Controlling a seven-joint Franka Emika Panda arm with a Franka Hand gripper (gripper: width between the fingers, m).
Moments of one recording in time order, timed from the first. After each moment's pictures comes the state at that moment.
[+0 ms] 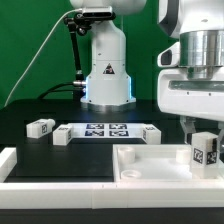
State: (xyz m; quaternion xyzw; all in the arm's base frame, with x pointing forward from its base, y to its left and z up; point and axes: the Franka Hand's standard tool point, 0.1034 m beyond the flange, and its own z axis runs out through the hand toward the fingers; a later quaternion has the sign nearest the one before) arm 0.621 0.118 0.073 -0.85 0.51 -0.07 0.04
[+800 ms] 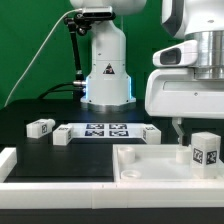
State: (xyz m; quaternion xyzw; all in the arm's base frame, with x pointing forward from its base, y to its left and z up) arm 0.619 0.129 0.072 -0.99 0.14 -0.08 0.01
